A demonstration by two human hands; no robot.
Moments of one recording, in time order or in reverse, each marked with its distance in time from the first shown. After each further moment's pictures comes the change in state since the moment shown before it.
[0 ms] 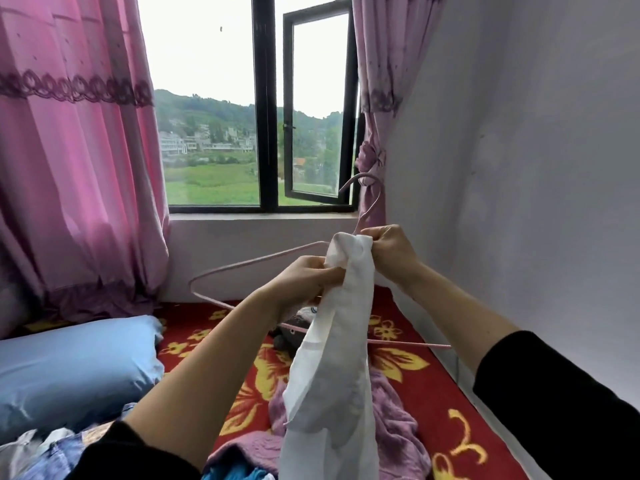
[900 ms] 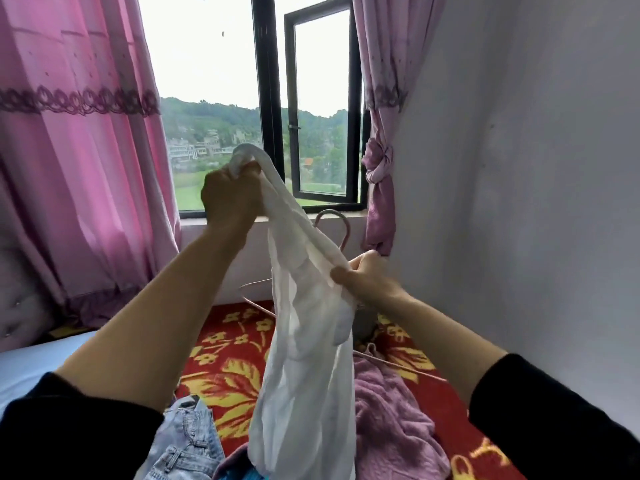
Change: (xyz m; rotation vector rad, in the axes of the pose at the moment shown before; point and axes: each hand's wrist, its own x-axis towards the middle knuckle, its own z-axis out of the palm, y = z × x) left_hand 0.012 0.074 -0.071 0.039 0.977 0.232; right_hand -0.014 0.013 0.037 -0.283 -0.065 0.178
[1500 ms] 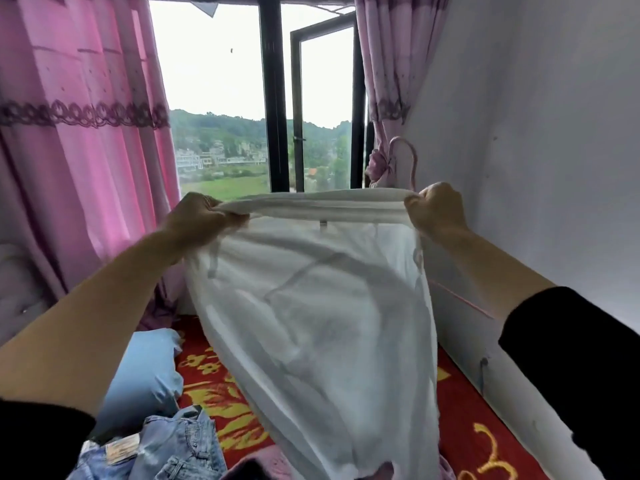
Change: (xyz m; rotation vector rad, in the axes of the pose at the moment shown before) left_hand 0.023 -0.010 -0.069 0.415 -0.435 0.105; right_hand 0.050 -0.026 -0.104 -0.297 0.540 -0.067
